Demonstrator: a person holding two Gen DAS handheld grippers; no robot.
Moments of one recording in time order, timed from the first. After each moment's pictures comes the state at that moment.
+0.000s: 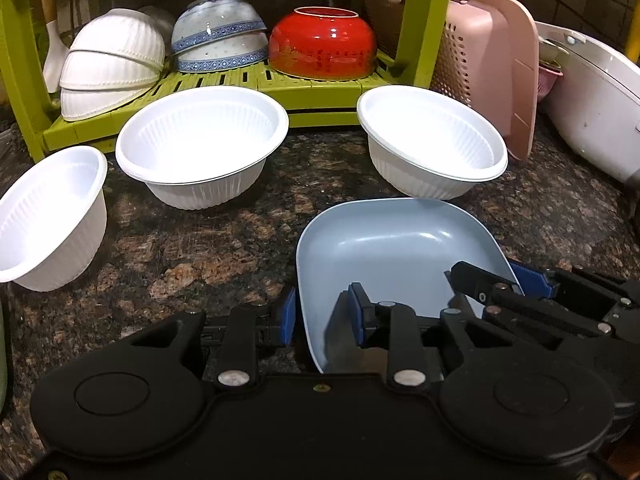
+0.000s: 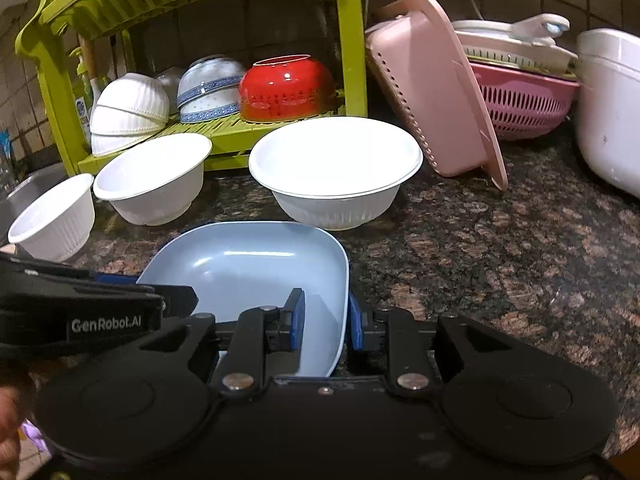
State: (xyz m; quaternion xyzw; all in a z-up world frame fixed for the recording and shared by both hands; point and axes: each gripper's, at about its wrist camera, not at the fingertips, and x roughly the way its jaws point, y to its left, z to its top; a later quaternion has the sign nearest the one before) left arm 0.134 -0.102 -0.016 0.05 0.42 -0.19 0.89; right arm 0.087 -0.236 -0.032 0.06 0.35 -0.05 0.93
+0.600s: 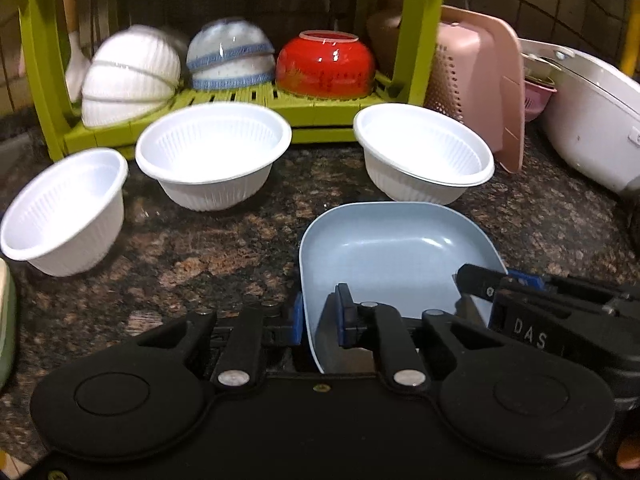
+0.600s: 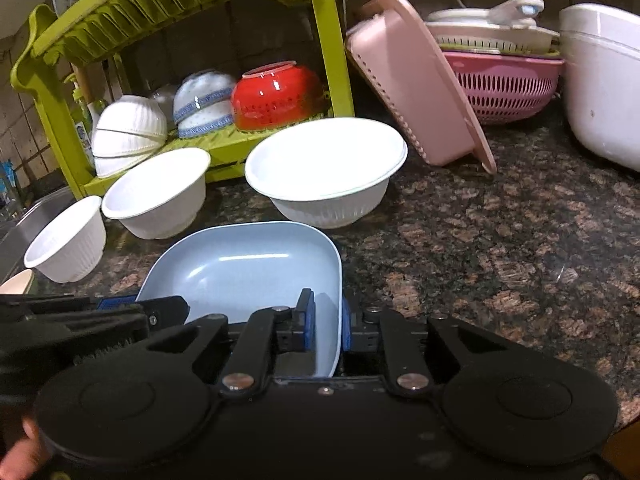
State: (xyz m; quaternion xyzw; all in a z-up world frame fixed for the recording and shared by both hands) left arm 0.106 -0.095 -0.014 0.05 0.38 -0.18 0.91; right arm 0.070 -0.245 -0.022 0.11 0.34 -0.05 0.93
